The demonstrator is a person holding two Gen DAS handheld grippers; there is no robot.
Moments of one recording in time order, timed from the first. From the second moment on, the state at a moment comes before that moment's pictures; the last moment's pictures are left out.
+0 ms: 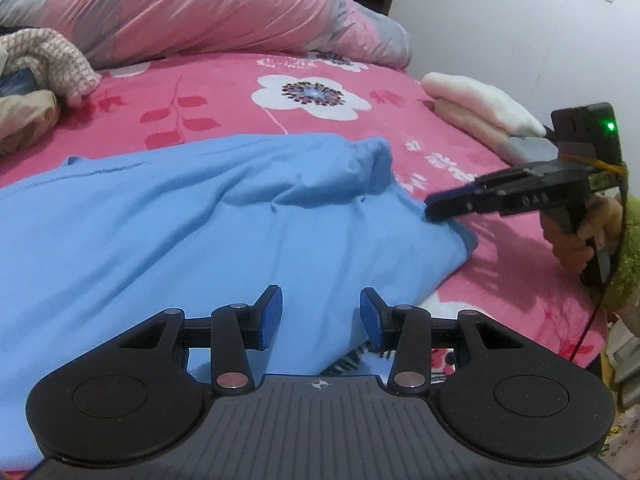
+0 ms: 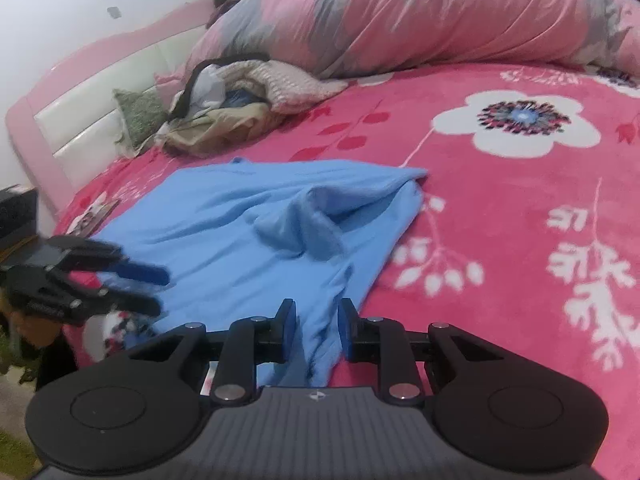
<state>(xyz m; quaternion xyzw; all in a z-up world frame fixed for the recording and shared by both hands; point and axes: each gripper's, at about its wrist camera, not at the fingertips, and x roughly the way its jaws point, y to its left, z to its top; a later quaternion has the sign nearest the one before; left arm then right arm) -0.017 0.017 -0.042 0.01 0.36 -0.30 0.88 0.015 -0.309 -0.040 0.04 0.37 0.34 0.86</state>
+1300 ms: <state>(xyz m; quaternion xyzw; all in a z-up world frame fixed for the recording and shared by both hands) -0.028 0.040 -0.048 0.00 0.38 -0.31 0.87 0.003 -0.362 -0.081 0.30 0.44 0.37 0.76</state>
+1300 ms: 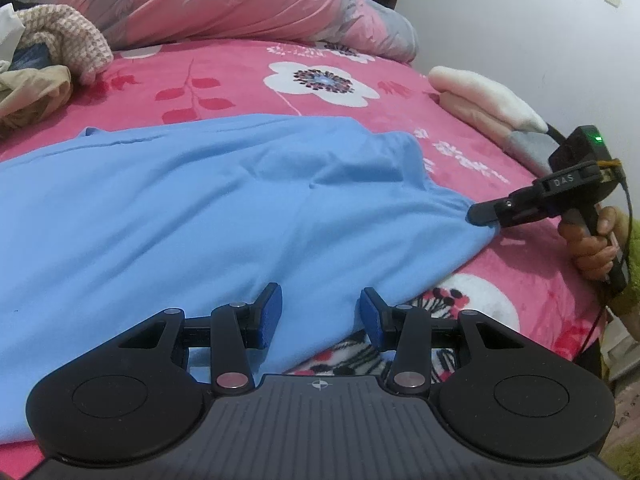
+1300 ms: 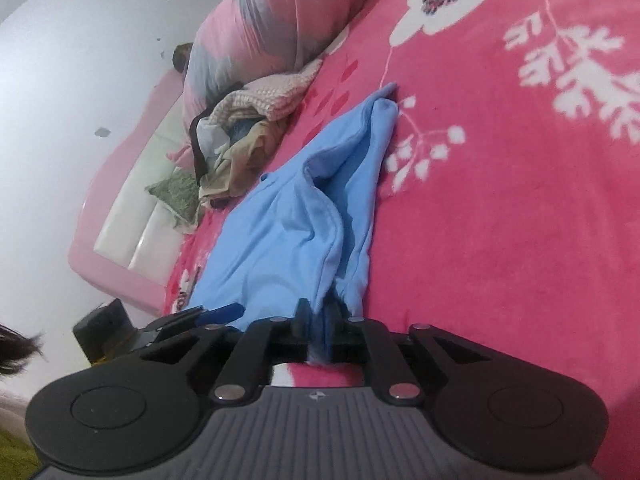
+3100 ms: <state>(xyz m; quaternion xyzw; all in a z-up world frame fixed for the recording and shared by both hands) -0.043 0.065 -0.050 -0.01 0.36 -0.35 0.86 0.034 -0.305 -0.024 0.10 0.35 0.21 0.91</state>
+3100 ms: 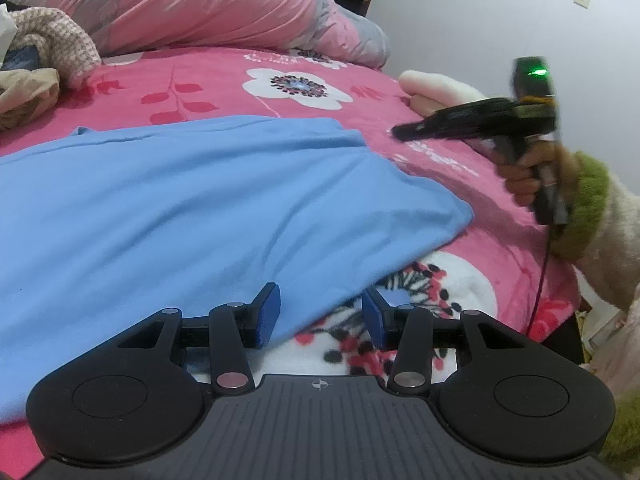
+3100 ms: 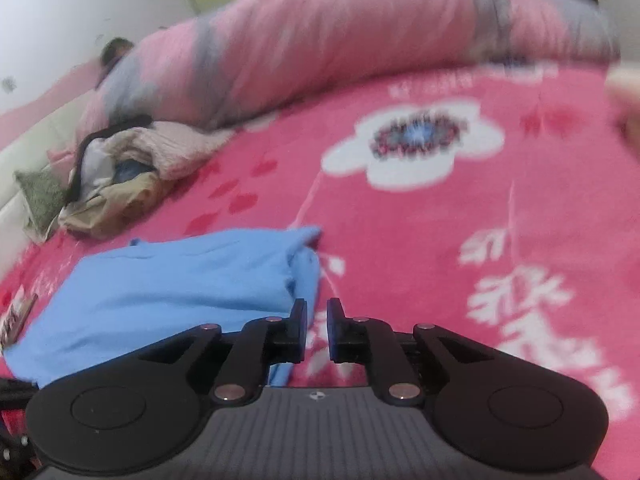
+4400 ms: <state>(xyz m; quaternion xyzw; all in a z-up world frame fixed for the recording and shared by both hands) -0.092 0.219 -0.027 -0.25 0.30 -0.03 0.92 -0.028 -0.107 -0.024 -0.10 0.42 0.31 0.85</state>
